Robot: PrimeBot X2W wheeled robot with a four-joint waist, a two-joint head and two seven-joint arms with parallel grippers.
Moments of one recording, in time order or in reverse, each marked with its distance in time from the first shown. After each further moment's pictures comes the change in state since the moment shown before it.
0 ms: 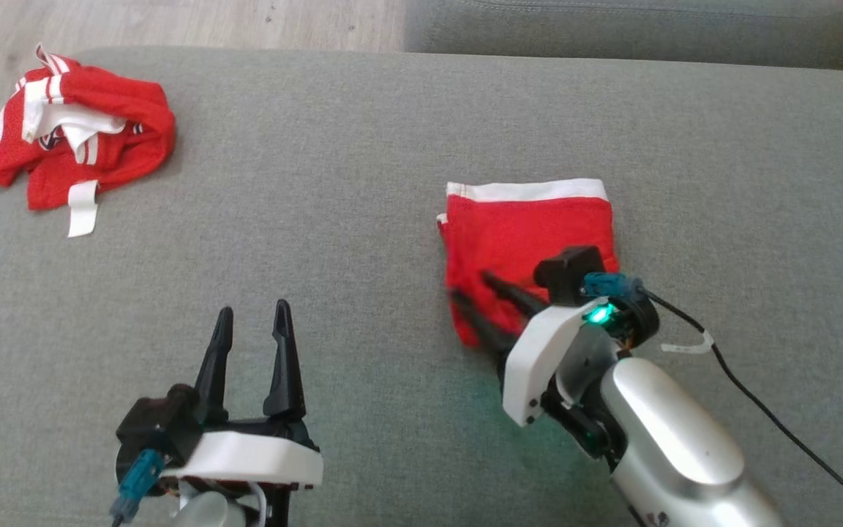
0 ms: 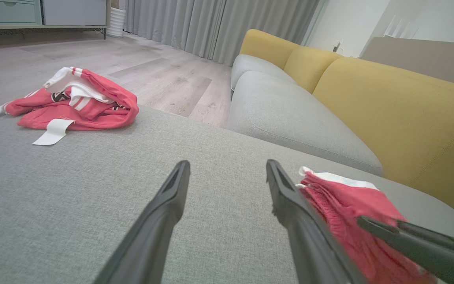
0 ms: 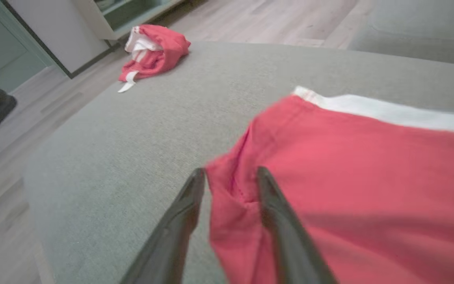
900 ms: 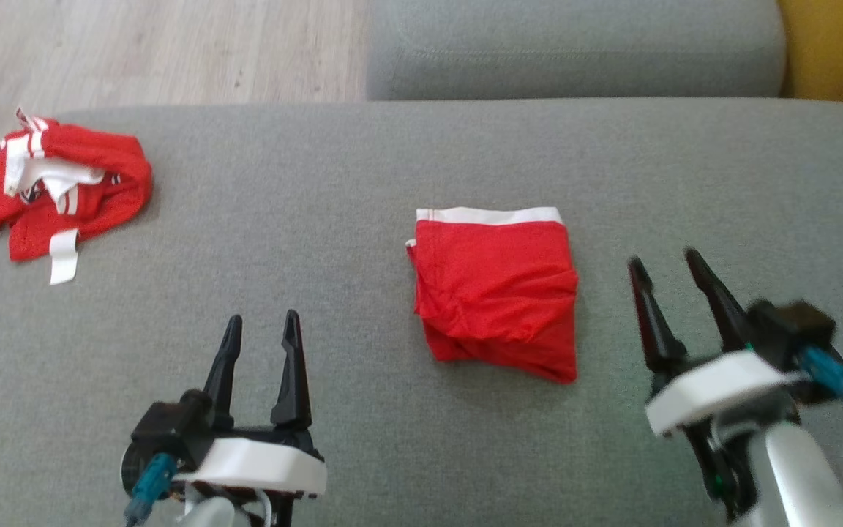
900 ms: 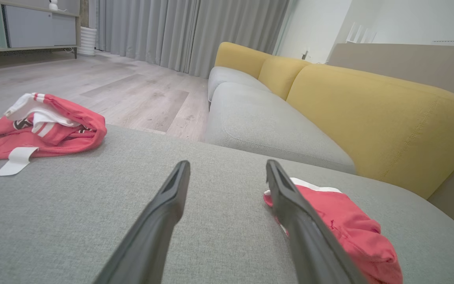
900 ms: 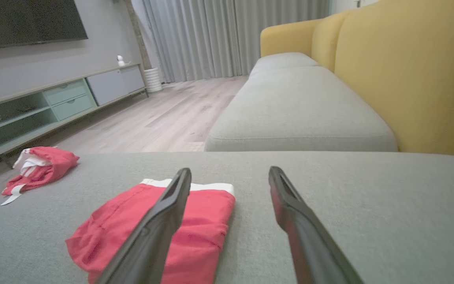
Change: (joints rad) left arm -0.007 -0.004 -0.018 0.050 0.028 -0.019 -0.006; right arm 0.302 0.008 -0.460 -0.292 -0.207 0.000 -0.242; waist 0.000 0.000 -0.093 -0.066
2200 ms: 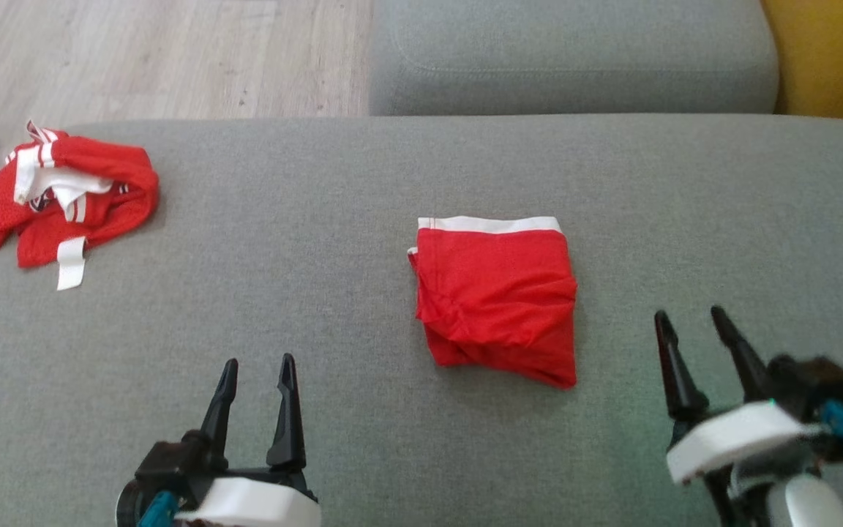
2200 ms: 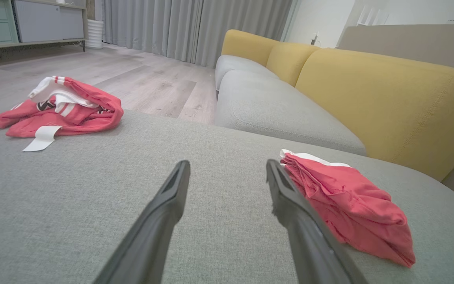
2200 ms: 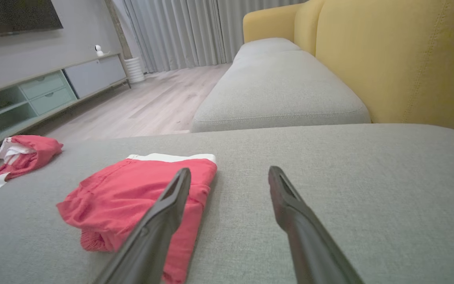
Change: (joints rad) left arm 0.088 0.004 0.012 0.026 0.035 -0.008 -0.009; right arm 0.159 0.015 -0.068 -0.057 -0.011 0.000 -0.003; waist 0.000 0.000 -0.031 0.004
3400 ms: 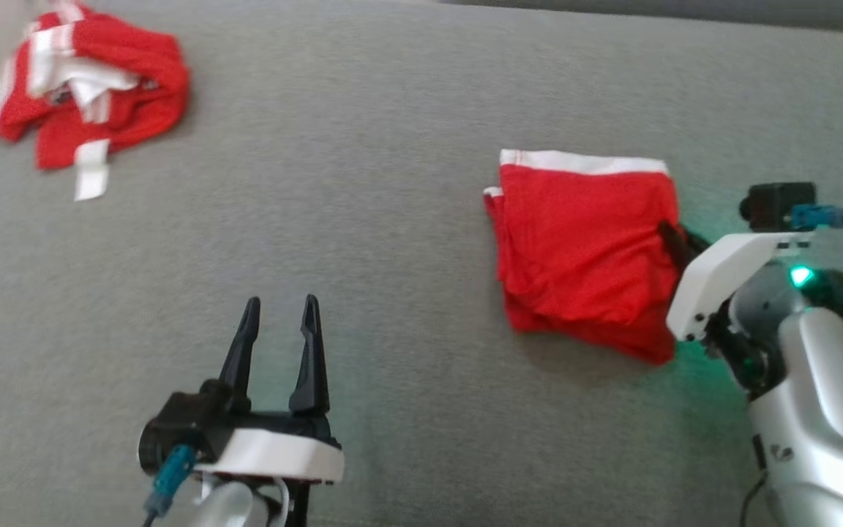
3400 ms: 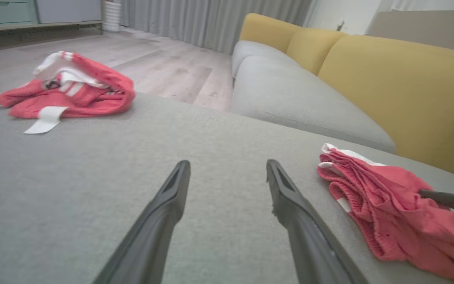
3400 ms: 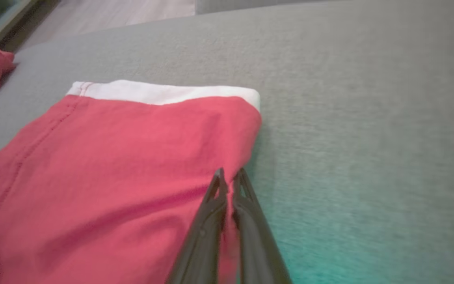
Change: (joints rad) left arm -0.101 -0.086 0.040 0.017 0.080 -0.068 0.000; right arm -0.463 -0.075 0.009 0.343 0.103 0.000 0.453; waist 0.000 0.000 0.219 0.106
